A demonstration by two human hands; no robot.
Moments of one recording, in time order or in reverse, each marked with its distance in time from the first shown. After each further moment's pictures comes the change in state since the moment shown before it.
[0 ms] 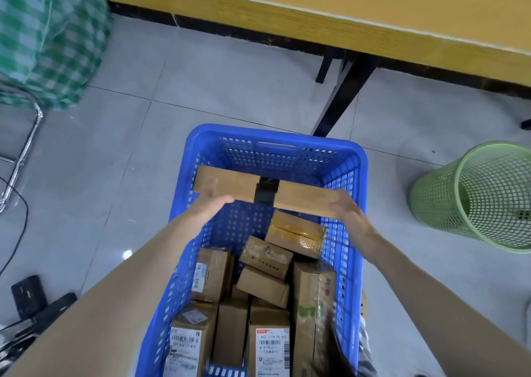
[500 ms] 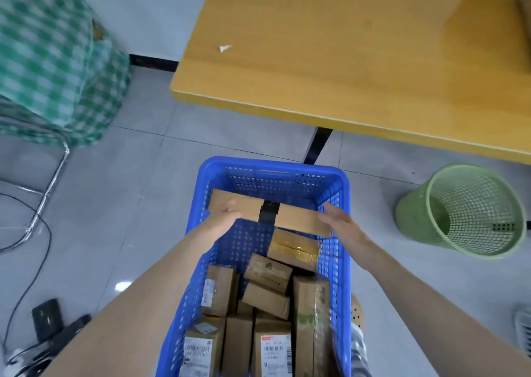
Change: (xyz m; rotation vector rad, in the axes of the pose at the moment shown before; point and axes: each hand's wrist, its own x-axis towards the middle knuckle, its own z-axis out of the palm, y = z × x) left_hand -0.075 0.042 -0.005 0.088 -0.054 0.071; right_hand -0.063 -0.041 -0.002 -0.047 -0.011 -0.064
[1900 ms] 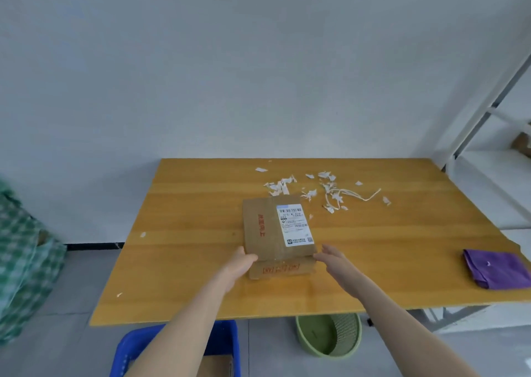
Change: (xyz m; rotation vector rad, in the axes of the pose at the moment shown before) left_hand -0.264 0.393 0.156 0.069 -0.139 0.366; right_hand -0.259 -0.190 -0.342 0.195 0.303 -0.239
